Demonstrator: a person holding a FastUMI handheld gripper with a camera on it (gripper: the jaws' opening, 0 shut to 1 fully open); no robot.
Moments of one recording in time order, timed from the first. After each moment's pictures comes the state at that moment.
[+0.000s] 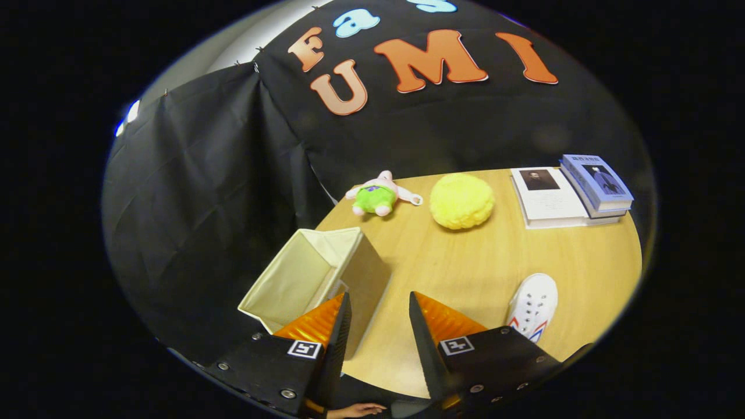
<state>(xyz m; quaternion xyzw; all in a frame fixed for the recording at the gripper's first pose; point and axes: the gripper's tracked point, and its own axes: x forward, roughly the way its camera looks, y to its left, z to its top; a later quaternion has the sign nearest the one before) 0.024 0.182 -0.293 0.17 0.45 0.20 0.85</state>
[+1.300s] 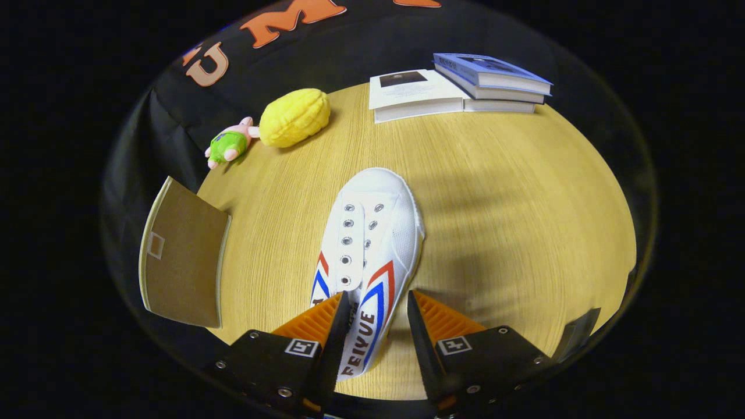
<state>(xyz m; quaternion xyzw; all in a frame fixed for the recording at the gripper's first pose) -0.056 0.033 -0.477 0.16 0.63 0.03 0.76</state>
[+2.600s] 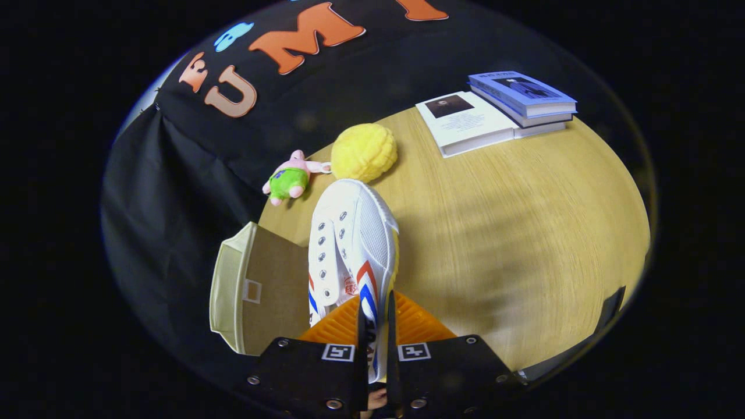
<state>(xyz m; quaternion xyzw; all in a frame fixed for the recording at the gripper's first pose) 0.004 0.133 -0.359 0.26 0.57 0.07 0.78</state>
